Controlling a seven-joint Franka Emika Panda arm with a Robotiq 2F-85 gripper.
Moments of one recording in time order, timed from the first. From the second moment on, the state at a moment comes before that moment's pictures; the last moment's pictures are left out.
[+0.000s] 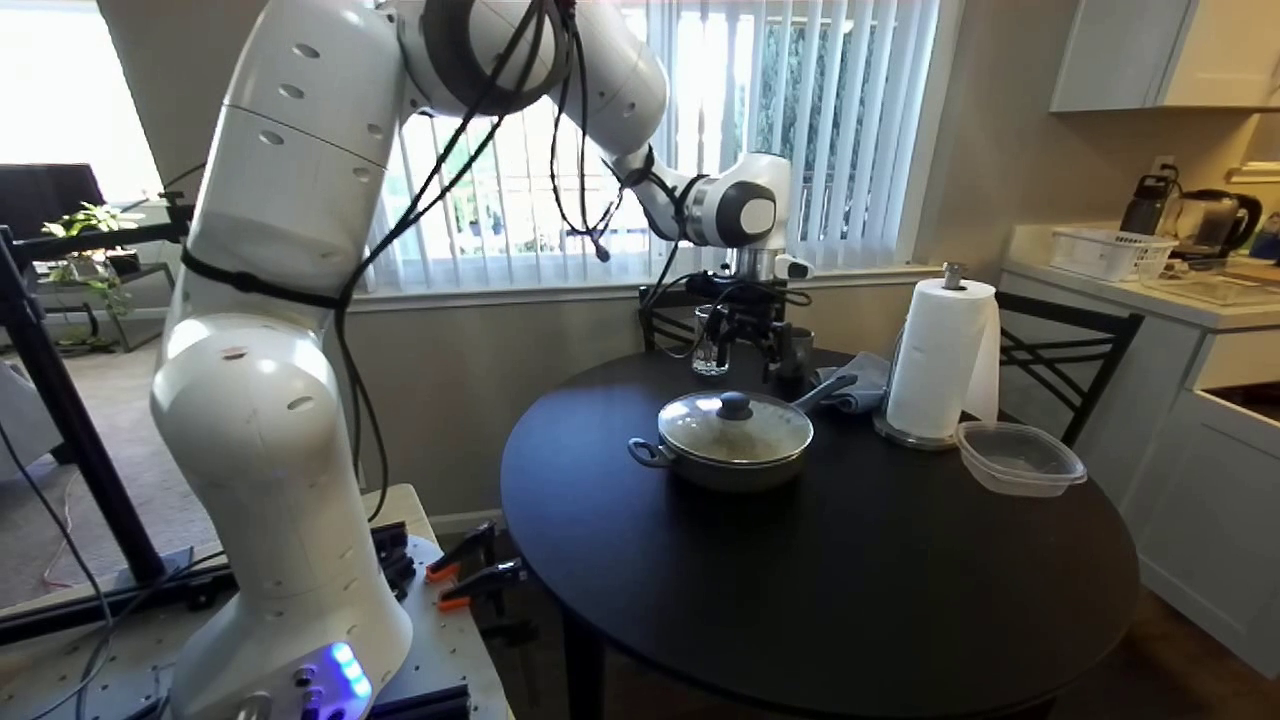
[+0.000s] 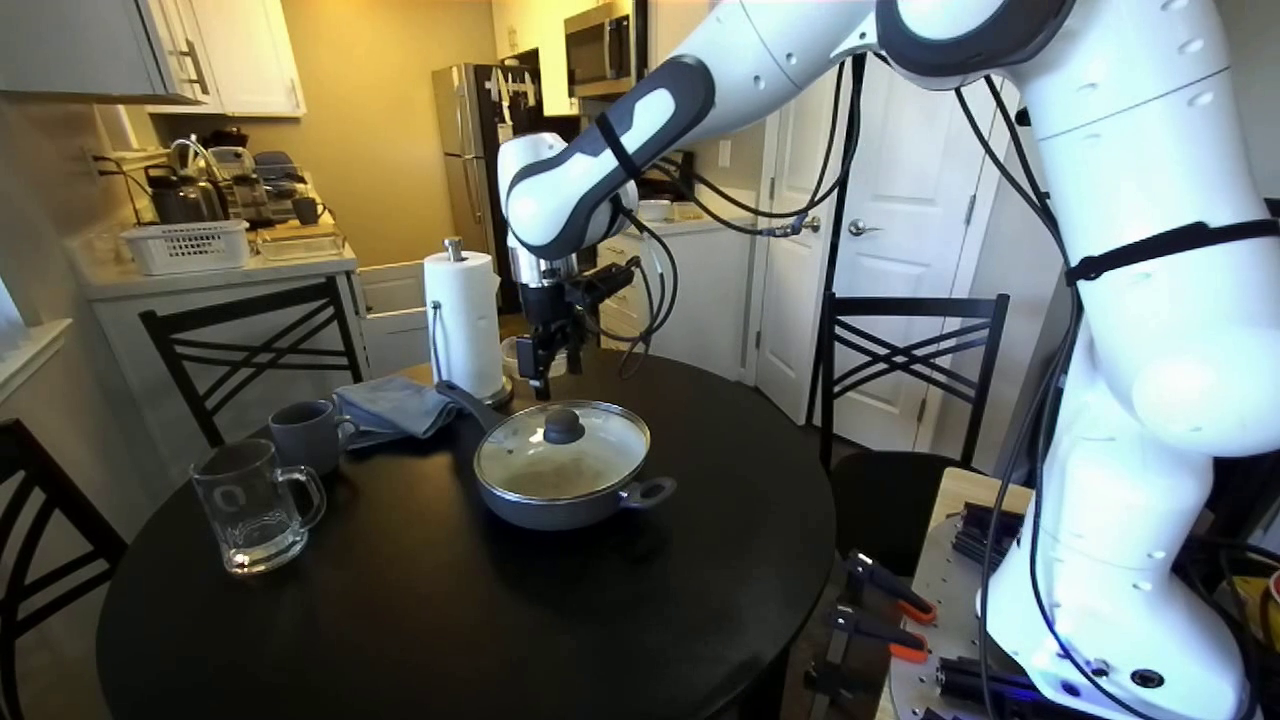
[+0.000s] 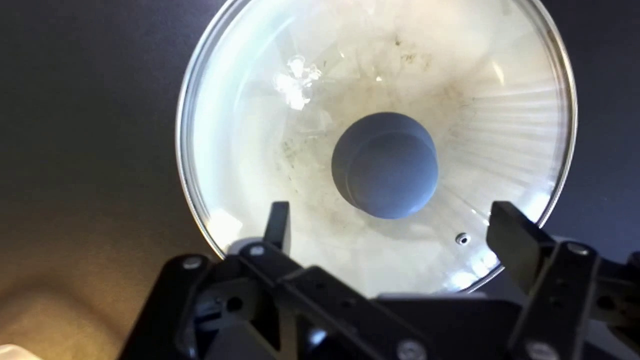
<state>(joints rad) 0.07 0.46 0.05 -1.76 -0.05 2.17 -0.06</state>
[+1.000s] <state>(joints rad) 0.07 0.60 0.07 -1.63 -0.05 2.08 -0.05</state>
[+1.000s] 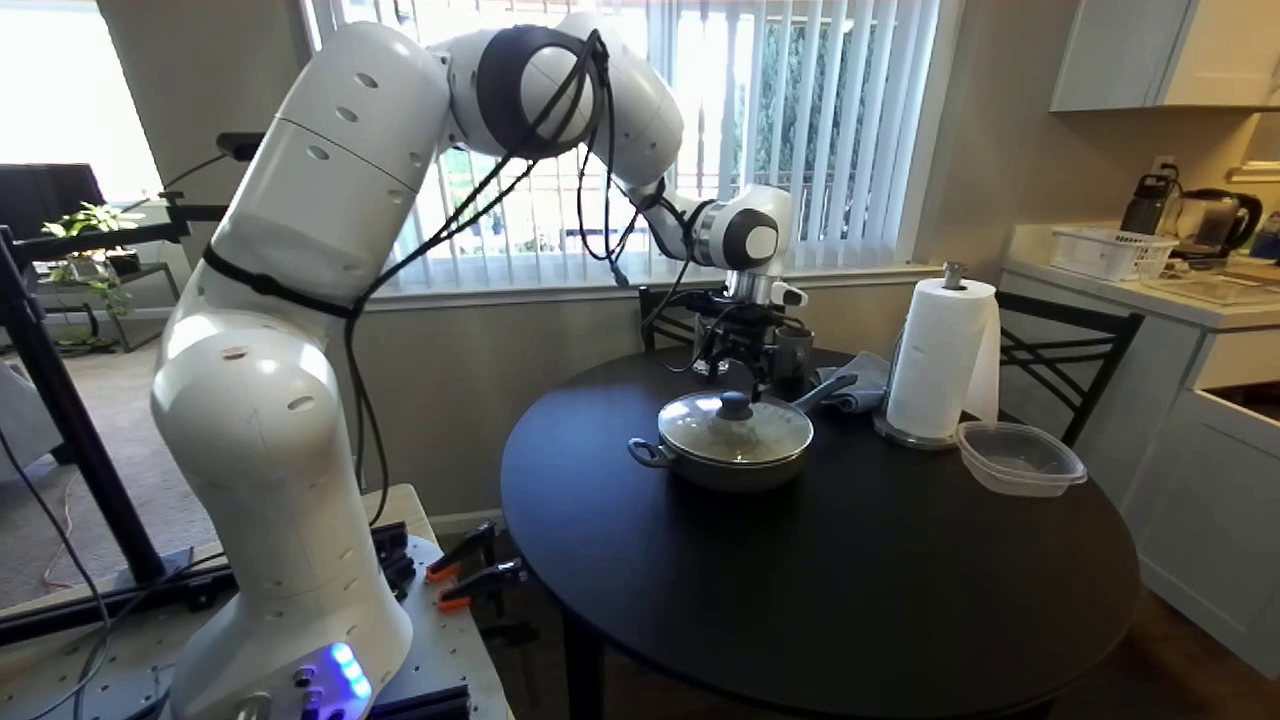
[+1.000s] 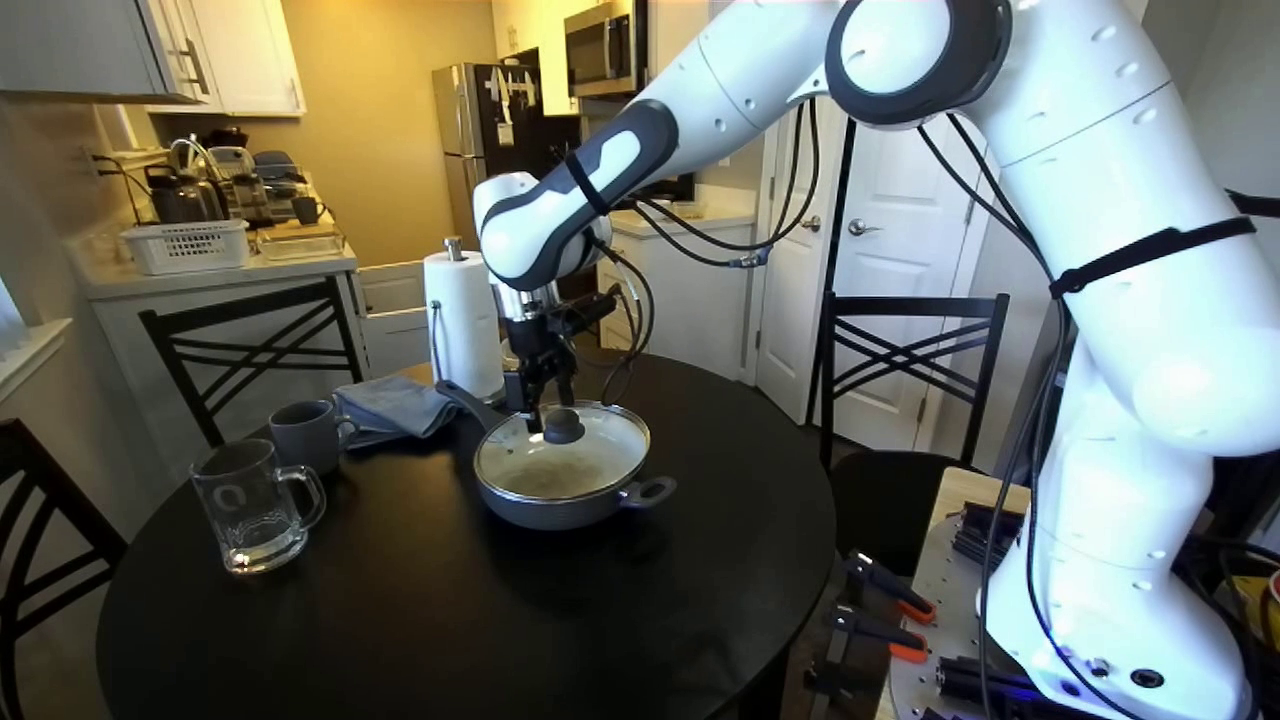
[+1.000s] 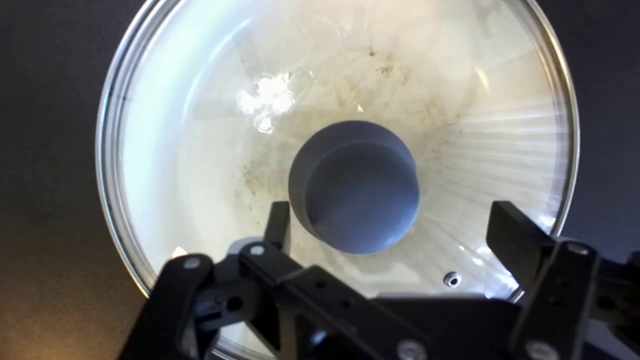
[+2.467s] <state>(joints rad) 0.07 0.63 0.06 -1.64 -0.02 2.10 -0.01</state>
